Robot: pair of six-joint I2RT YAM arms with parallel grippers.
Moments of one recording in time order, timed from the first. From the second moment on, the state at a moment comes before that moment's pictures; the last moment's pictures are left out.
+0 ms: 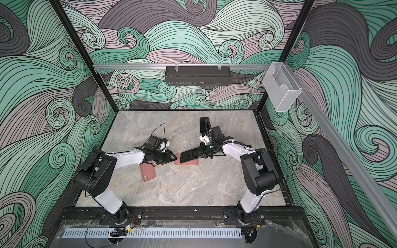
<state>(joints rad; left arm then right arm) -0.45 1.69 0.80 -0.11 0.48 -0.60 0.38 1.71 1.02 -0.41 -0.79 0.49</state>
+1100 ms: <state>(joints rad) -0.45 1.76 0.84 -0.08 0.50 -0.62 0.37 1.85 1.04 -0.33 -0.94 0.48</state>
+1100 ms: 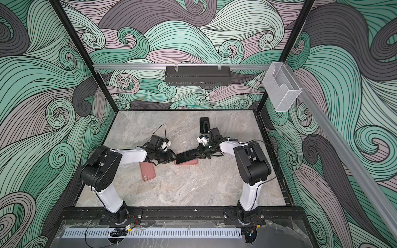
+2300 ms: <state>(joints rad) -0.44 1.80 0.88 -0.10 0.49 -0.62 0.39 1.92 1.13 -0.47 -0.86 0.35</state>
